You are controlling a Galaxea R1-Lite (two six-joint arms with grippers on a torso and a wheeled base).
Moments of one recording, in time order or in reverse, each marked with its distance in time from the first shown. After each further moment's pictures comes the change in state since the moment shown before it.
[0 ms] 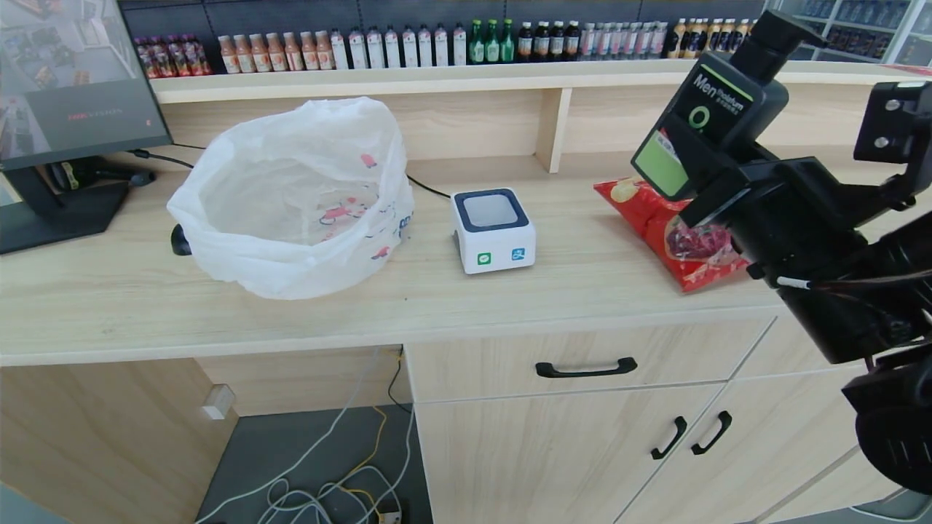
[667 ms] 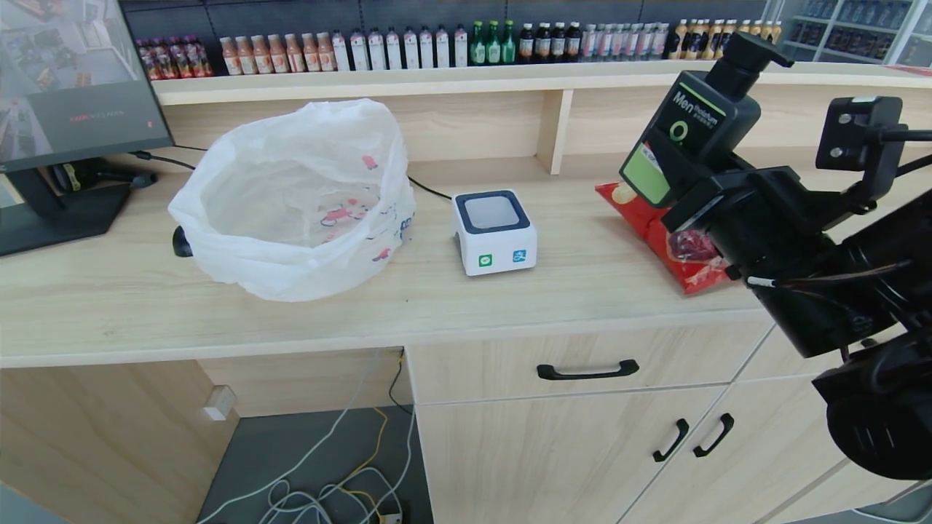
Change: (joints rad) left arm 0.001 0.000 0.000 0.000 0.000 -0.002; right arm -0.017 0.054 -0.022 -0.002 -0.001 0.007
